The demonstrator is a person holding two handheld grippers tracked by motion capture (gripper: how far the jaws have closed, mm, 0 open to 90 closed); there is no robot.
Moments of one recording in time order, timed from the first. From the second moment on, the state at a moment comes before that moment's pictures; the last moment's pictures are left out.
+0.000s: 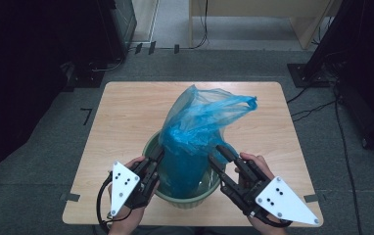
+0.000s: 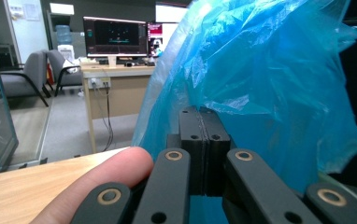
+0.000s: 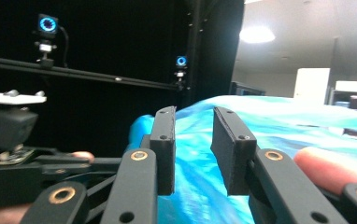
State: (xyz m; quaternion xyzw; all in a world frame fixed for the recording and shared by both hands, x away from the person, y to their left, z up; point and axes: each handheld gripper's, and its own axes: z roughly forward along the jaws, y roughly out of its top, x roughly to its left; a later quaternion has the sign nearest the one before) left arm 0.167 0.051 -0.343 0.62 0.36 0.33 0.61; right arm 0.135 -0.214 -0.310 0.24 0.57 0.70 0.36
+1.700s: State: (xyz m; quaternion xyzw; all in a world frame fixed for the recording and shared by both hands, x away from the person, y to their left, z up) left arm 0.148 0.058 -0.337 0.60 0.35 0.31 0.64; right arm 0.162 -0.209 -0.344 0.31 0.61 0.66 0.30
